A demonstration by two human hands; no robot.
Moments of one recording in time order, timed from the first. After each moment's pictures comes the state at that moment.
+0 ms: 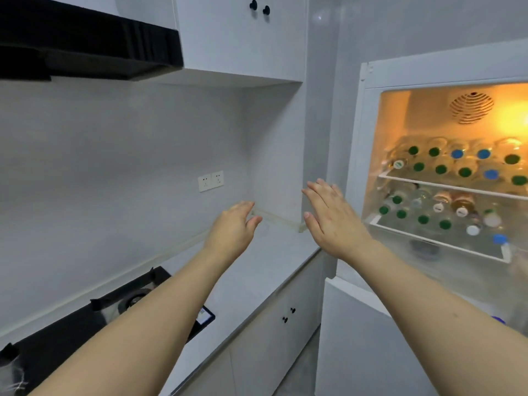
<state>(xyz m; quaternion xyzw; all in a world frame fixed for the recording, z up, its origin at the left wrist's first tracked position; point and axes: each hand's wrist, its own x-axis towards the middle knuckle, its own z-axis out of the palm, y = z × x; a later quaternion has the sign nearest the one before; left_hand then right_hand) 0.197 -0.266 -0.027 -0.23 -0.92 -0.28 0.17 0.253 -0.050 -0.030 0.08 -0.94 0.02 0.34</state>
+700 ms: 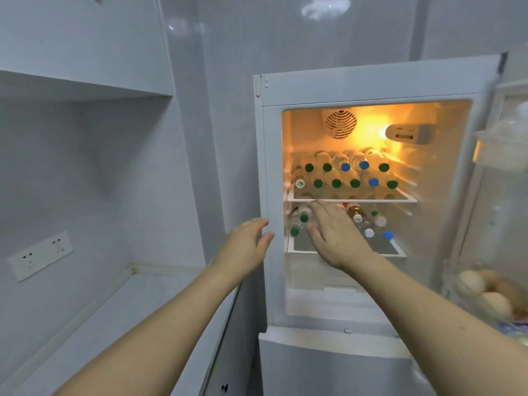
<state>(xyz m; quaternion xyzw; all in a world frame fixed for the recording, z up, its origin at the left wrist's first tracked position) 0.040 -0.057 -0.010 -0.52 -0.80 -0.31 0.06 0.180 0.098 -0.017 -0.22 -0.92 0.02 0.33</state>
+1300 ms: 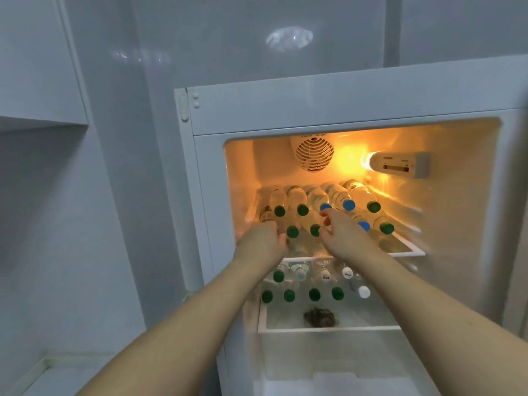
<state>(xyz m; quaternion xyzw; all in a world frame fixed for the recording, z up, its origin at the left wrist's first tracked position) -0.023 0.208 0.027 -0.53 -0.80 -0.28 0.07 0.116 0.318 0.021 -0.37 -0.87 0.12 0.32</state>
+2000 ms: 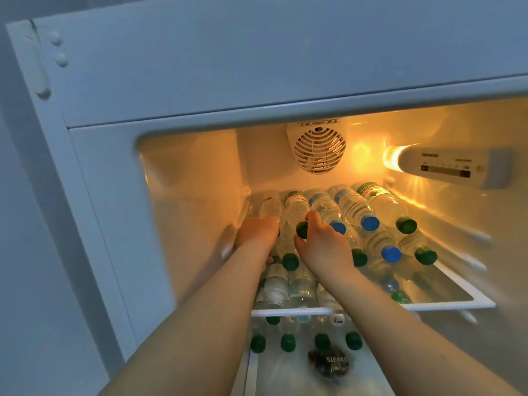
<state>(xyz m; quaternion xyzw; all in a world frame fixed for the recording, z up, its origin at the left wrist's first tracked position) -0.108 0.403 0.042 -0.22 -0.82 -0.49 -0.21 -0.003 0.455 -0.004 -0.42 -0.83 0.04 0.37</state>
